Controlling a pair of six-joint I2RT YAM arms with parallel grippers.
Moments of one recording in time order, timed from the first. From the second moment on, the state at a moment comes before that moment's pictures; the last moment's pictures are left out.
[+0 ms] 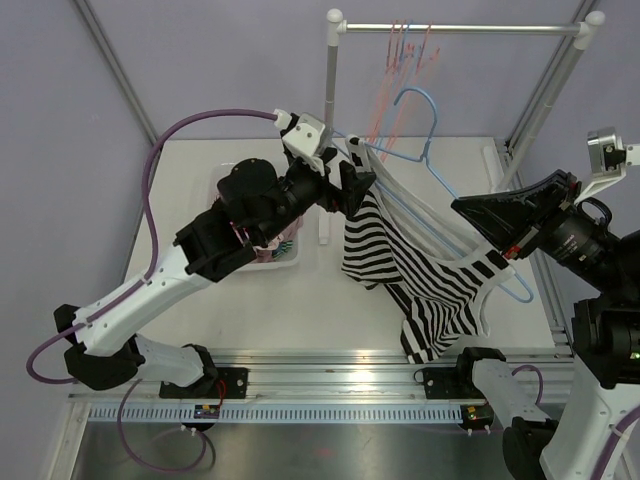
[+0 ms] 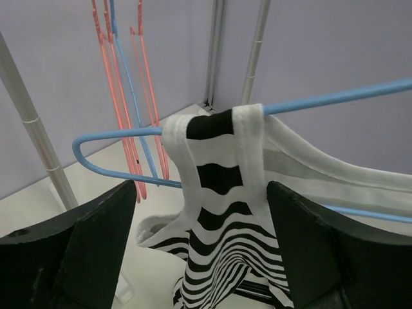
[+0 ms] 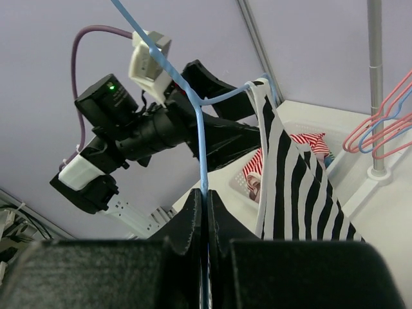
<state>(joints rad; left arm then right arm) -1.03 1.30 1.63 -0.26 -0.25 -0.09 -0.06 0.87 1.80 -0.69 -0.92 0.66</state>
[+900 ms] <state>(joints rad) -0.80 1.23 1.58 -0.45 -0.50 -0.22 -0.06 0.80 1.44 -0.53 -1.00 0.64</state>
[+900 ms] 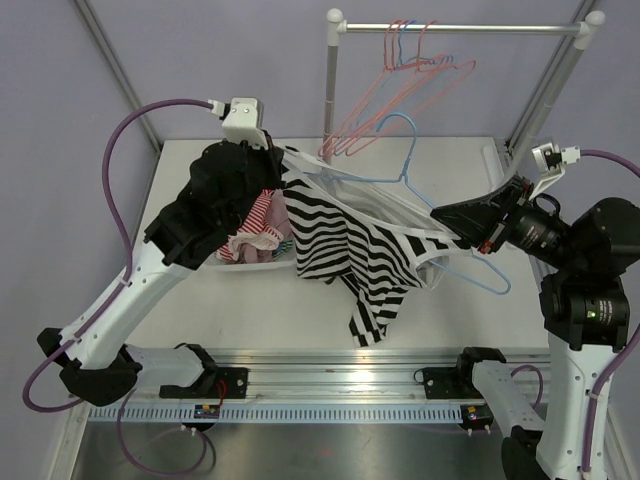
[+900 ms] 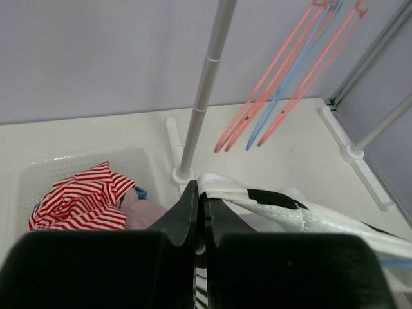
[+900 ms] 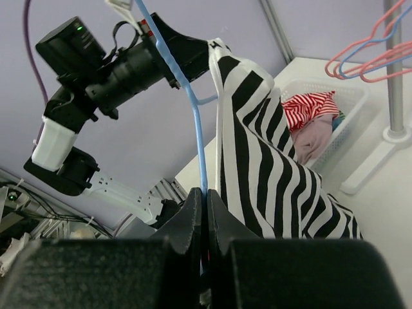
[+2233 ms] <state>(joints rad) -0.90 1.12 1.16 -0.32 0.34 -0.29 -0.06 0.60 0.73 0.88 -0.45 1.14</state>
